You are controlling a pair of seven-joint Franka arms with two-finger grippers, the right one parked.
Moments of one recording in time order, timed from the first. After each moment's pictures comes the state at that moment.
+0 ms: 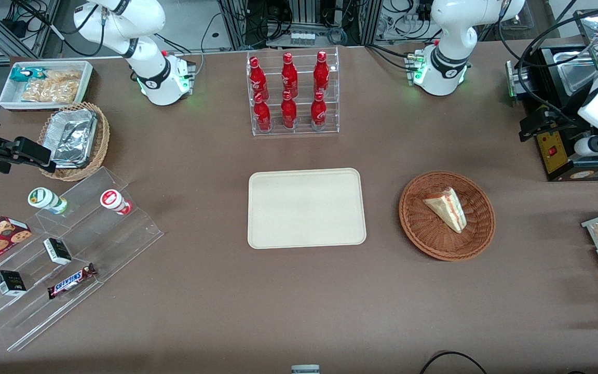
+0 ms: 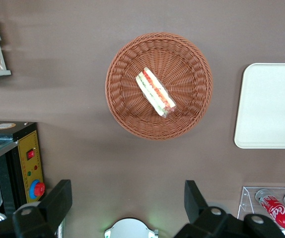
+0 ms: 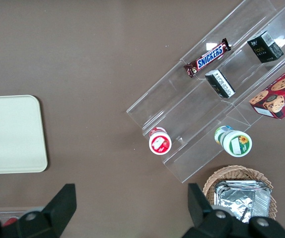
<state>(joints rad) 0.10 -0.04 -0.15 -1.60 0.00 1.45 -0.09</state>
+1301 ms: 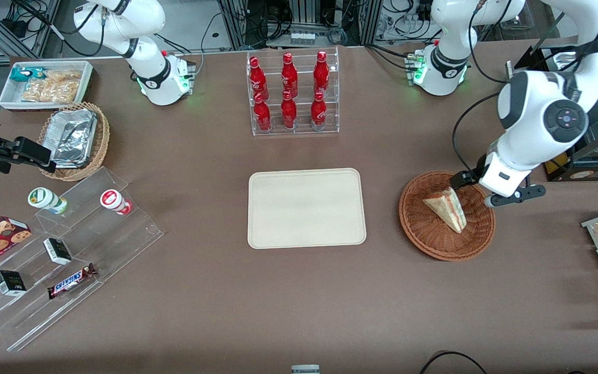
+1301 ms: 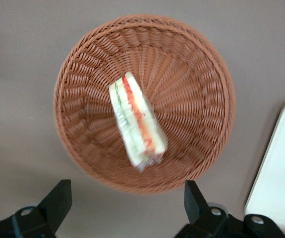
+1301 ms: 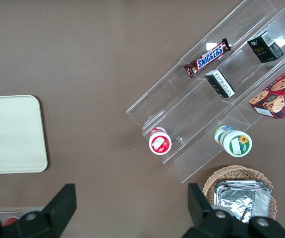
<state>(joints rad) 0.05 0.03 -0.21 -2.17 0.00 2.15 -0.47</state>
